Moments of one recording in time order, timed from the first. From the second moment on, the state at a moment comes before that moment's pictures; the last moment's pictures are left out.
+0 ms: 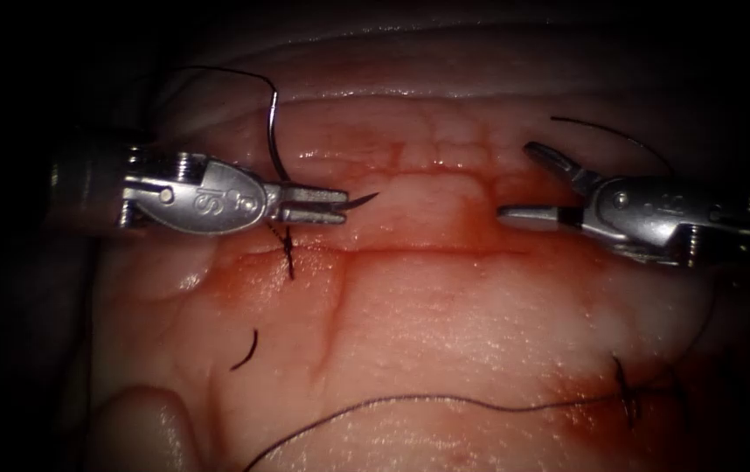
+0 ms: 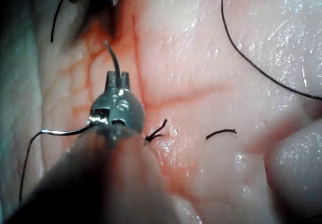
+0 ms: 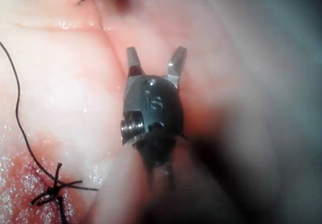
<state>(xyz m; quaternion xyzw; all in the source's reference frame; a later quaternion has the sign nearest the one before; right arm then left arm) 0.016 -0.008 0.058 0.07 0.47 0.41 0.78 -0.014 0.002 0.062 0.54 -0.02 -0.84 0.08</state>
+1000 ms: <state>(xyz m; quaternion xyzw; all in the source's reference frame) 0.025 -0.008 0.058 0.42 0.57 0.45 0.55 -0.014 -0.003 0.058 0.60 -0.24 -0.69 0.33</state>
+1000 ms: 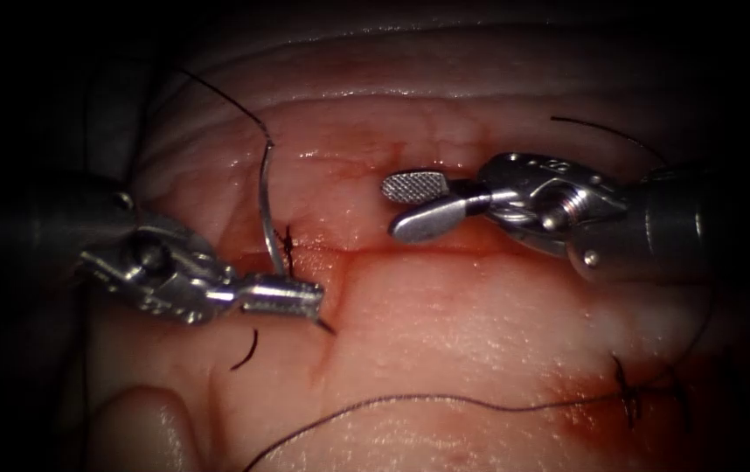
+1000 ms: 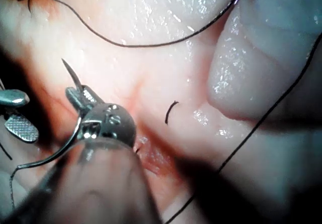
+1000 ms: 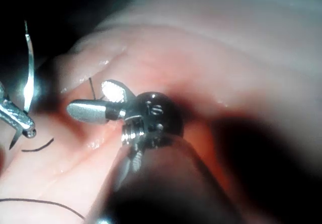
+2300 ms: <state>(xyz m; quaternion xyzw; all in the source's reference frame) 0.031 -0.009 0.055 0.51 0.58 0.44 0.46 -0.017 -0.003 0.056 0.63 -0.24 -0.65 0.34</state>
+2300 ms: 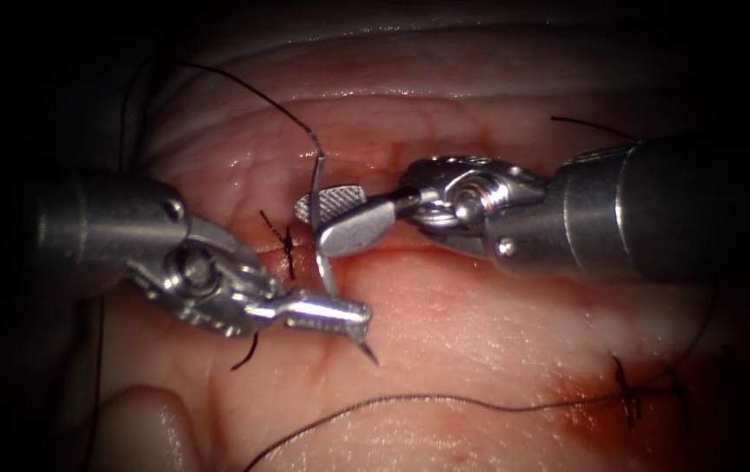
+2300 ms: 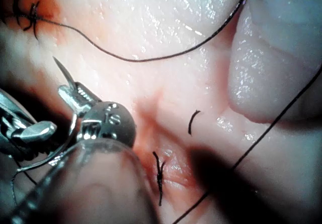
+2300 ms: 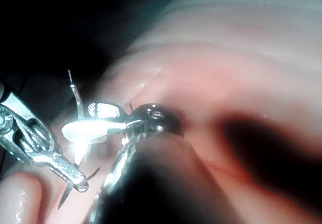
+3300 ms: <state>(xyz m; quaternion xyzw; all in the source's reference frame) 0.032 -0.009 0.055 0.52 0.58 0.44 0.45 -0.018 -0.004 0.055 0.64 -0.23 -0.65 0.34</state>
